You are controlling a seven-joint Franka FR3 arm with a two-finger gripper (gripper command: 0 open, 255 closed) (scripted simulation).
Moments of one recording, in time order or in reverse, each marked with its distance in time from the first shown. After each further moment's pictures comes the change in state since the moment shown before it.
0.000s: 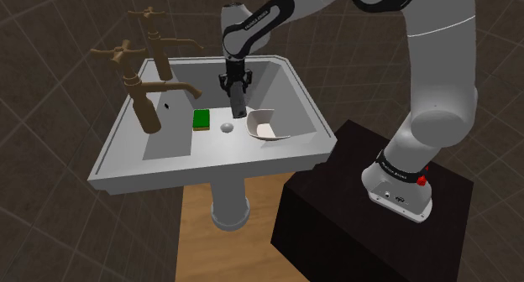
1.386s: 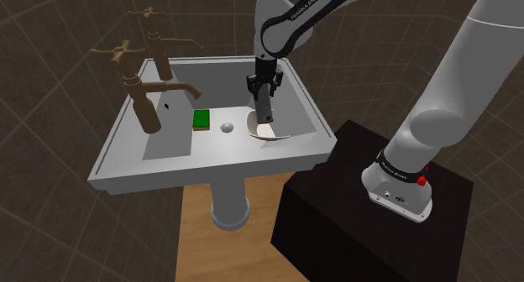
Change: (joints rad) arm -0.019 -0.496 0.028 -0.595 0.059 0.111 -0.008
